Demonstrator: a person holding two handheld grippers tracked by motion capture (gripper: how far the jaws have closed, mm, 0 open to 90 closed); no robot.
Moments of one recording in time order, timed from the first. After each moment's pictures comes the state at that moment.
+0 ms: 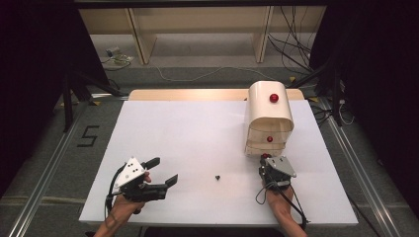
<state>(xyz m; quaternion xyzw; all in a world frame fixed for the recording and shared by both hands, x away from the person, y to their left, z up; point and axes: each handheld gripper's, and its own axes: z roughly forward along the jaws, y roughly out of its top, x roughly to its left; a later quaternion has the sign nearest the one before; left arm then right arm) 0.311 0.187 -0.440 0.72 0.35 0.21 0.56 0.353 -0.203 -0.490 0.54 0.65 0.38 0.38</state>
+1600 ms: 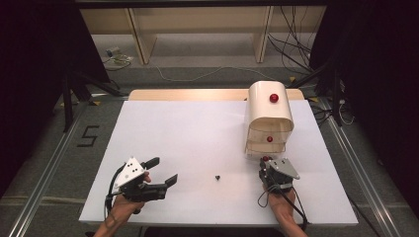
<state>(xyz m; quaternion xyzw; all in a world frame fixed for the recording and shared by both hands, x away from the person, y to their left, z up) 0.311 0.187 -0.440 0.72 0.35 0.21 0.56 0.344 -0.207 -0.485 0.53 0.66 0.39 0.36</state>
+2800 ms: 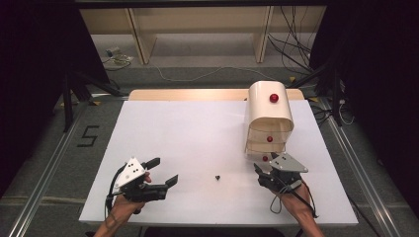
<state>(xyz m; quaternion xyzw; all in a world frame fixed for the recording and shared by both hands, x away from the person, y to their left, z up) 0.311 0.186 -0.440 0.73 0.34 0.20 0.56 0.334 -0.220 -0.438 0.39 0.77 0.38 0.33</state>
